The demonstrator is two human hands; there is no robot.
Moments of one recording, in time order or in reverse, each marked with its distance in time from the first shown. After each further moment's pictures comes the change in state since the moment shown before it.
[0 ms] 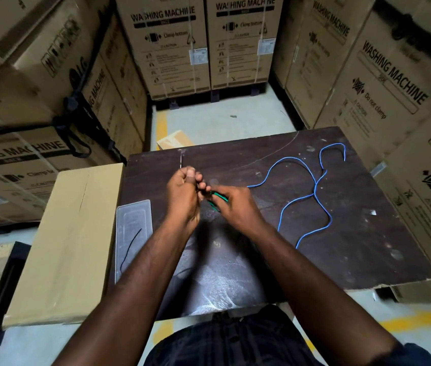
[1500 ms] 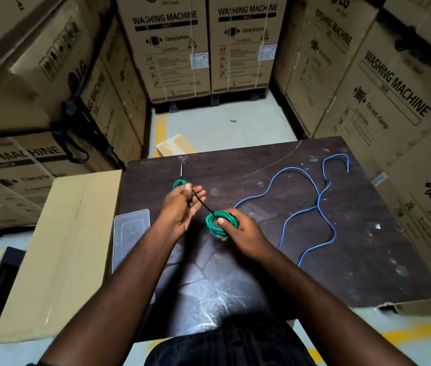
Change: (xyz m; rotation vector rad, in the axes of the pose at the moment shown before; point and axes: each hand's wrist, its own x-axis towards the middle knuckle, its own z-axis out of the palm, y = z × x) left_hand 0.060 -0.020 -0.033 -0.058 0.073 -0.330; right_hand -0.024 0.045 0.027 0.322 -0.097 0.444
